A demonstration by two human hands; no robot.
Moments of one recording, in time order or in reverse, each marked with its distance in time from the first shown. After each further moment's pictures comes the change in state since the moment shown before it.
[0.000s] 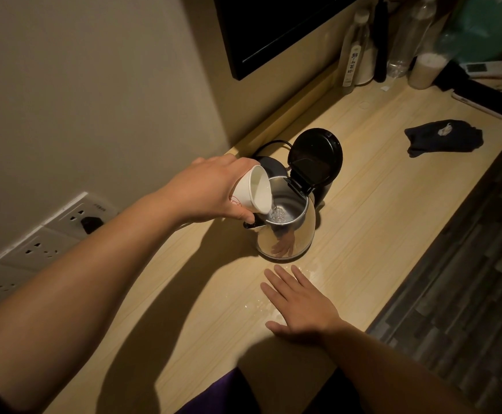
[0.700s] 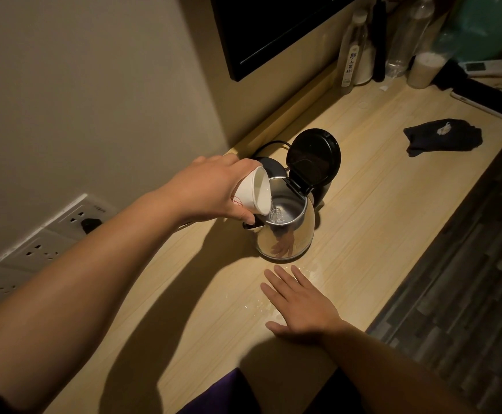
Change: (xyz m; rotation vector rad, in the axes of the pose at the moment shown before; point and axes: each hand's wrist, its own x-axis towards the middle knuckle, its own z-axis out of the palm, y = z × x) left_hand 0.004 0.007 -0.007 0.064 -0.053 0.006; right_hand -0.001 0.000 0.004 0.019 0.084 -0.009
